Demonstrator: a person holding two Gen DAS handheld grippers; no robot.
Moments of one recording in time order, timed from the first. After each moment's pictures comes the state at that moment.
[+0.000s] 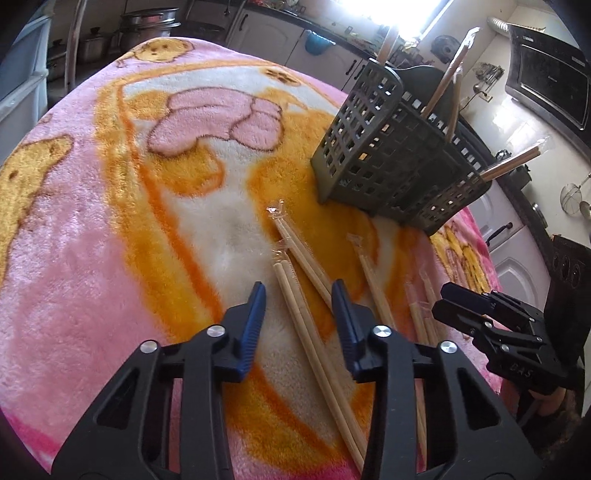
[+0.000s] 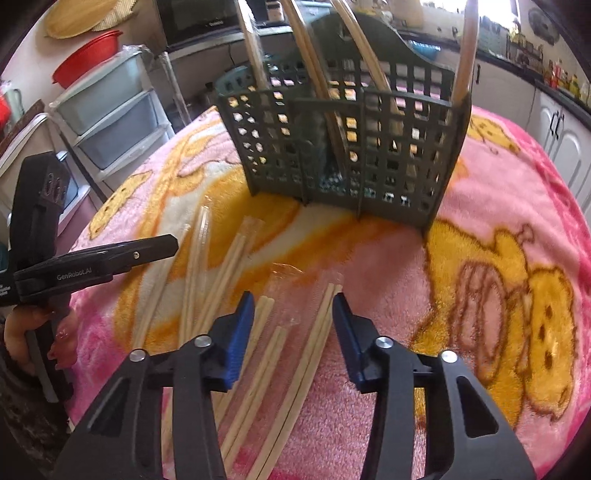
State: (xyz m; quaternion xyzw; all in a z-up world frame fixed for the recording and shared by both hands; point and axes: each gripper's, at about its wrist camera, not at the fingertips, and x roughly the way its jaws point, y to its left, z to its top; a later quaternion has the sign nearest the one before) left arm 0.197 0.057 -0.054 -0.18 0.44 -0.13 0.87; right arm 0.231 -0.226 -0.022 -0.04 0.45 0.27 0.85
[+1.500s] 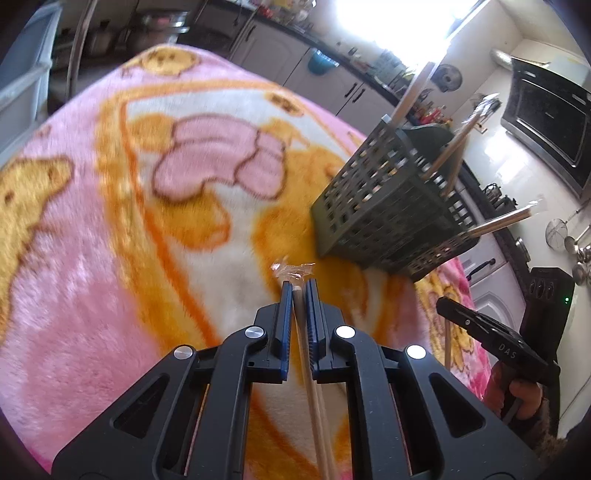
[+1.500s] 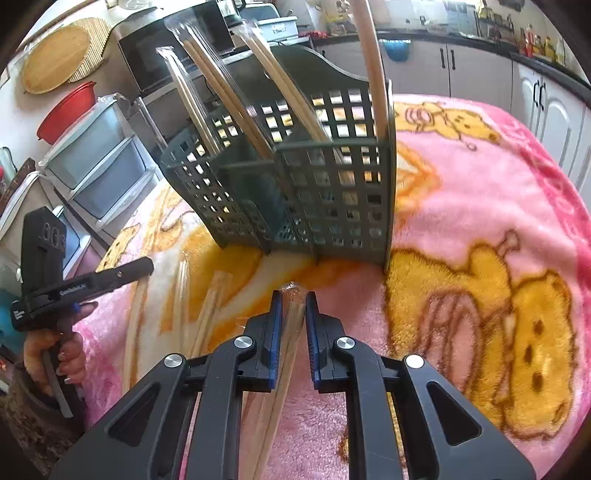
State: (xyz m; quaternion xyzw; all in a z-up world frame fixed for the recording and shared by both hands) left arm 0.216 0.088 -0.028 -0.23 0.40 -0.14 0.87; right arm 0.256 -0.266 0.007 0.03 0.43 0.26 0.87
